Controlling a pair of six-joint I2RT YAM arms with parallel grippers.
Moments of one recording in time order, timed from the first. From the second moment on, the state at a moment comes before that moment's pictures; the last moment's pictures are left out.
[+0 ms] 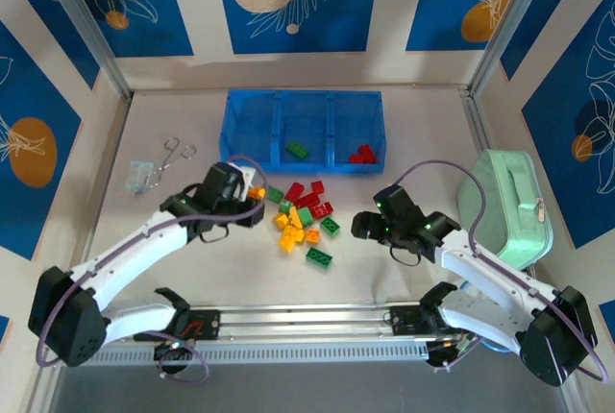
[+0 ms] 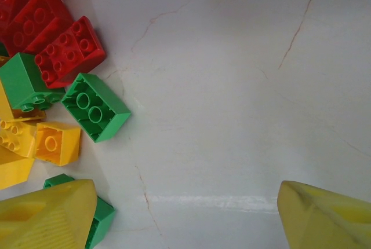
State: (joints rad) left arm -0.57 1.17 0.82 -0.54 0.08 -0.34; right arm 0.62 0.95 0.61 -0.69 0.05 0.77
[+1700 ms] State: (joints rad) left arm -0.37 1.13 0.81 -0.49 0.09 -0.38; right arm 0.71 1.32 0.96 -0.73 -0.02 0.60
